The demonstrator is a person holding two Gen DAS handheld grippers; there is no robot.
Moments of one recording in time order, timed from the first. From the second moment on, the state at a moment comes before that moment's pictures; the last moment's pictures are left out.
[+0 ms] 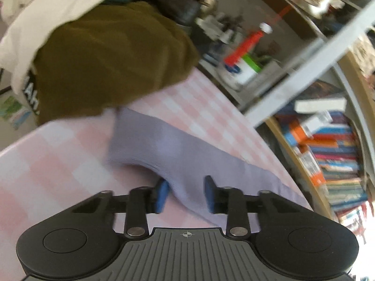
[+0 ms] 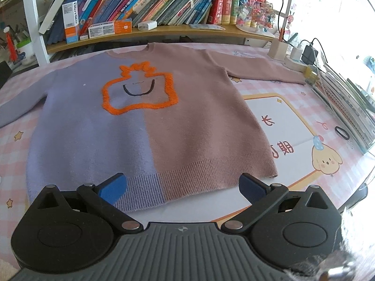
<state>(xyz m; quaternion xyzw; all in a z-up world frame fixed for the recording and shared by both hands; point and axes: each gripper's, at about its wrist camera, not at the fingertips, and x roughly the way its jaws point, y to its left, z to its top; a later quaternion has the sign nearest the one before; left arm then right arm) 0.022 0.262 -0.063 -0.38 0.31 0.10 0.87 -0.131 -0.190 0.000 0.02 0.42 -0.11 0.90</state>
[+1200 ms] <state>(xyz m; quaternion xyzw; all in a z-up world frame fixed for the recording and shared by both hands) 0.011 0.188 0.031 -0.31 0.18 0.09 0.93 -0.098 -0.246 -0.002 0.01 0.39 -0.02 0.92</state>
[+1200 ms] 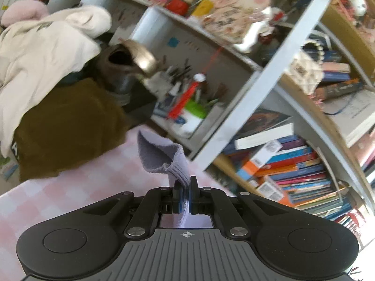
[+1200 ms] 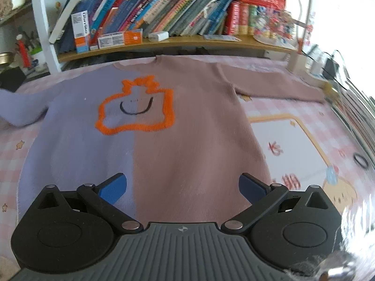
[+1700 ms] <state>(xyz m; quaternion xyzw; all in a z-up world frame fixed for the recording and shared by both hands) 0.029 0.047 0.082 -0.23 0.15 0.07 0.96 -0.052 -0.338 -0.003 0.02 0.39 0.08 0.92</state>
